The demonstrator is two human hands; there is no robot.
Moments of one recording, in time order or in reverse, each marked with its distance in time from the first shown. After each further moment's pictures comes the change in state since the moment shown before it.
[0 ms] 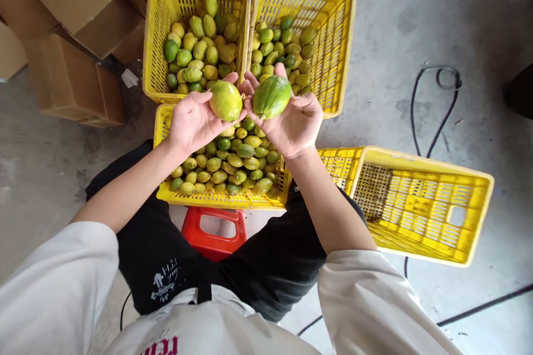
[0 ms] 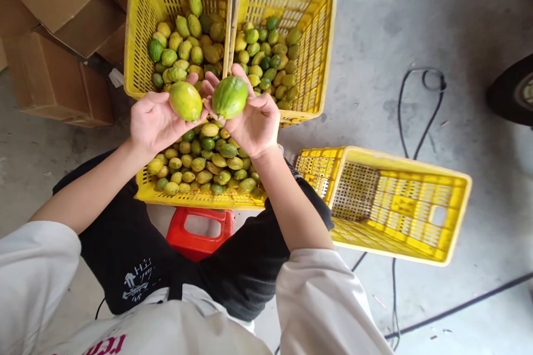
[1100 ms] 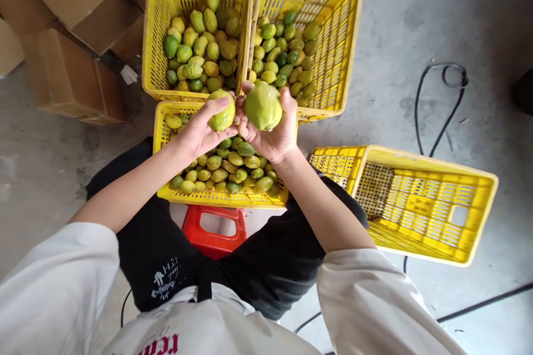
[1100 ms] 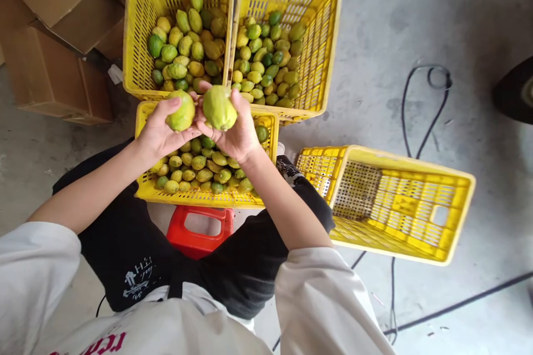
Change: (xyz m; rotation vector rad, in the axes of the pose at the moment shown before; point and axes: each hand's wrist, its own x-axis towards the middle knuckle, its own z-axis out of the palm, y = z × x) left_hand 0.008 -0.019 -0.013 0.076 -0.085 -0.040; right_hand 0.001 0.023 -0.001 0.041 -0.053 0.168
